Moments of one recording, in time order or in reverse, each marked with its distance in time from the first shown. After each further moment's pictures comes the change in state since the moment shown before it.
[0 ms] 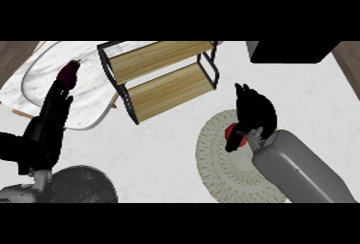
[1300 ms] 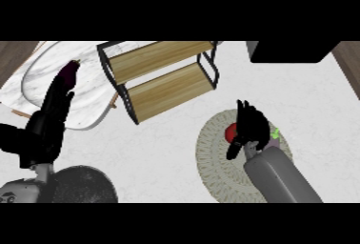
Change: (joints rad) left arm -0.037 -0.095 0.097 0.015 -0.096 -0.098 0.041; right arm 0.179 0.192 -0.189 0.198 0.313 -0.039 -0.231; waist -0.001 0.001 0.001
